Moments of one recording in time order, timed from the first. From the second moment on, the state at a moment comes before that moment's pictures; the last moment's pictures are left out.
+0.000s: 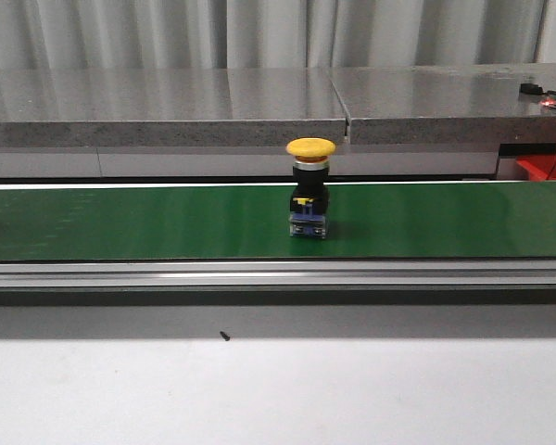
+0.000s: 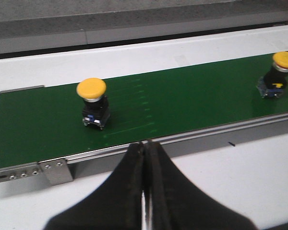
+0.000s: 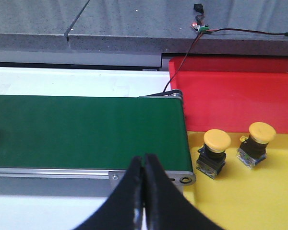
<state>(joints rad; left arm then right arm) -0.12 0.39 -0.62 -0.22 0.79 0.20 -0.03 0.27 -0.42 -0.04 0.52 0.05</state>
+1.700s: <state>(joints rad) -0.17 0.38 -0.58 -0.27 0.72 0.16 0.40 1.29 -1.23 -0.01 0.98 0.04</state>
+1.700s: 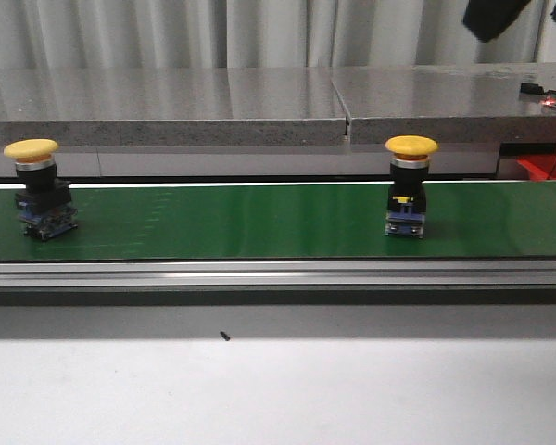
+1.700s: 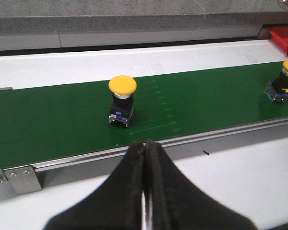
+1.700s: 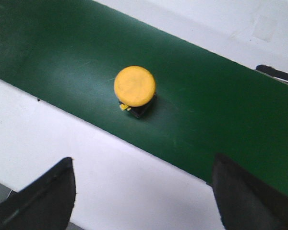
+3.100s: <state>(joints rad) -0.17 0.38 -0.58 -0.27 0.72 0.16 0.27 1.67 -1.33 -0.05 0.97 0.07</state>
